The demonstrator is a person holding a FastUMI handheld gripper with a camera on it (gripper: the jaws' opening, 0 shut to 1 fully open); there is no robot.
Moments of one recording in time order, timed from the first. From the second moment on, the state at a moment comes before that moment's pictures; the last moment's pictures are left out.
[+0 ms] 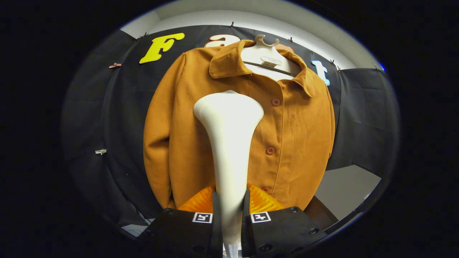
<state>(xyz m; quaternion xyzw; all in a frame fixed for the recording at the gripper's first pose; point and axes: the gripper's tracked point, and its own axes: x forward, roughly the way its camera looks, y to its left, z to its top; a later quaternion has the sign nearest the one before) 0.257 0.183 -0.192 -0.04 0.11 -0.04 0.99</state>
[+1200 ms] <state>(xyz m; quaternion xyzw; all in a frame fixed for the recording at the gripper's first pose) 0.205 0.178 -0.362 -0.04 0.17 -0.03 0.98</state>
